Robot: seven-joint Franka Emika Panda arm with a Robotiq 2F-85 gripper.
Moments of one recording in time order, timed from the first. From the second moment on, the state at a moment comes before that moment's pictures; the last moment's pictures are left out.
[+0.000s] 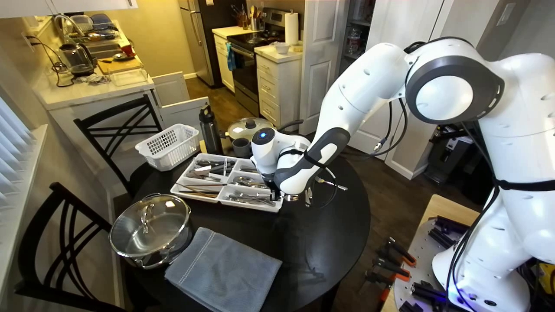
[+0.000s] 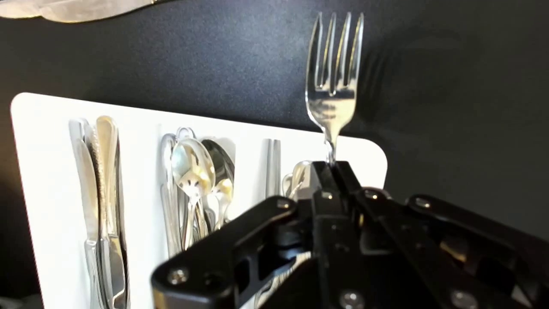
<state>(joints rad) 0.23 0.63 0.00 -1.93 -0.40 2.53 -0.02</state>
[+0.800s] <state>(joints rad) 0.23 0.53 -0.08 -2.15 -0.45 2.86 -0.02</state>
